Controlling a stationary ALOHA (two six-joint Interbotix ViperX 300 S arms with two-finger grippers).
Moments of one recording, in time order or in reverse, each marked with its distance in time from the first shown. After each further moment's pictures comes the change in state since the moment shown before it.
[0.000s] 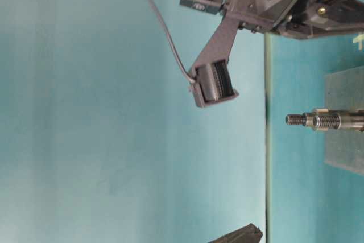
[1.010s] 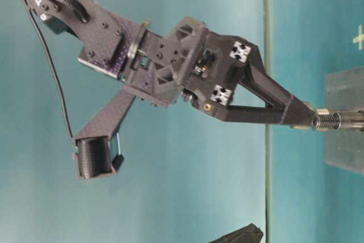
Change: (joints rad) left arm 0.000 0.002 0.000 0.000 0.000 -0.002; right arm 0.028 0.002 -0.281 -0.038 0.092 0.026
